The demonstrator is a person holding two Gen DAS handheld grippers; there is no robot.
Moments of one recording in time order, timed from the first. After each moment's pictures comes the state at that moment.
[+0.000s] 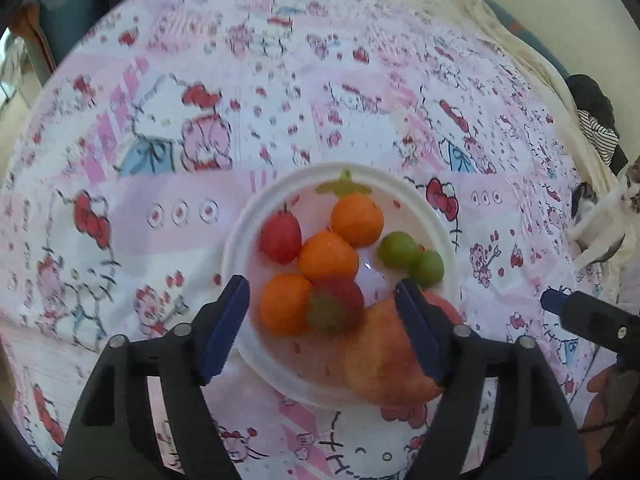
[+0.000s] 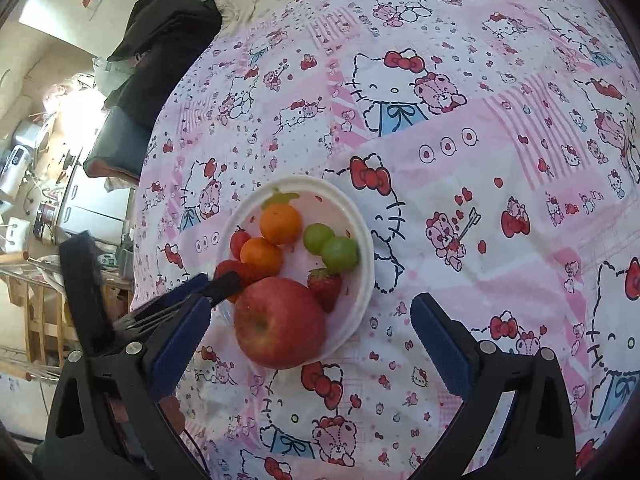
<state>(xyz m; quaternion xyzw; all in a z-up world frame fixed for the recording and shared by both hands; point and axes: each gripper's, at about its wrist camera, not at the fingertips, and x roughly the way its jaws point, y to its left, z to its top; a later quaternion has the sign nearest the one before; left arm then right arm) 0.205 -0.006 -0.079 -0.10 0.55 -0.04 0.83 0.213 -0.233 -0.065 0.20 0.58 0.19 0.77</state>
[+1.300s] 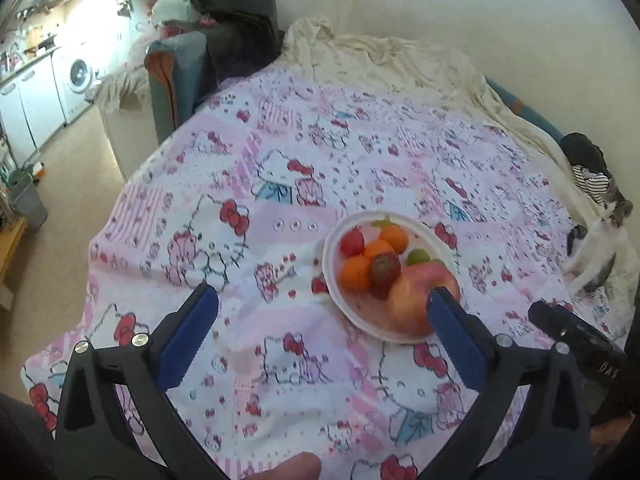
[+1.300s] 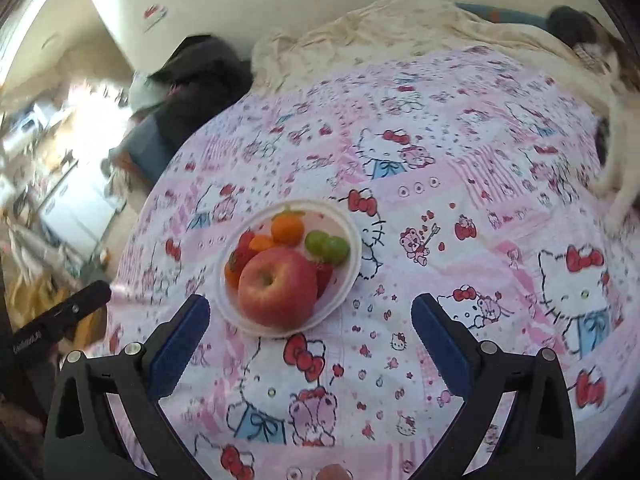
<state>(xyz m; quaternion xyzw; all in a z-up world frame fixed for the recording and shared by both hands) 0.060 0.036 -0.006 -0.10 0.38 0.05 0.92 0.089 -0.222 -0.038 0.11 0.41 0.15 0.89</state>
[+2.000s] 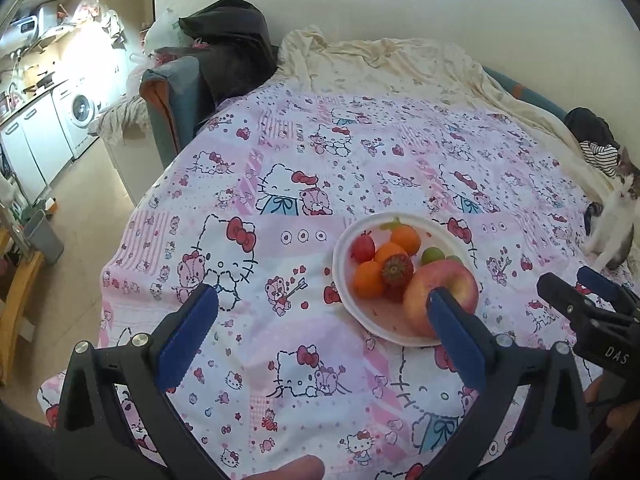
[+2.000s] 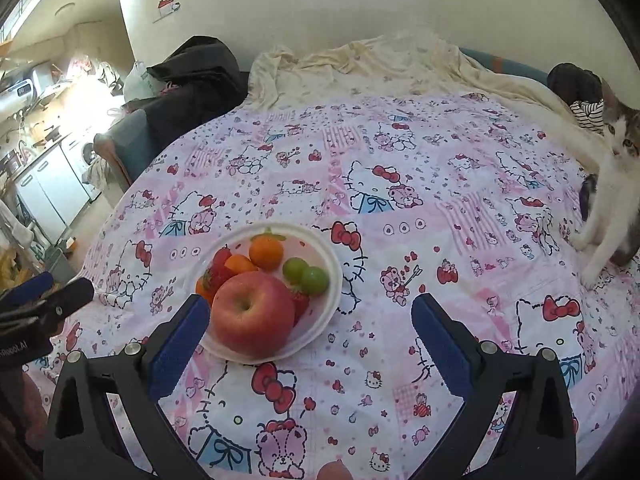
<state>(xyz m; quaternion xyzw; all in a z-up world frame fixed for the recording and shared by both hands) 0.061 0.022 -0.011 -0.05 0.37 0.05 0.92 0.093 -0.205 -0.032 0.04 0.37 0.12 0.92</state>
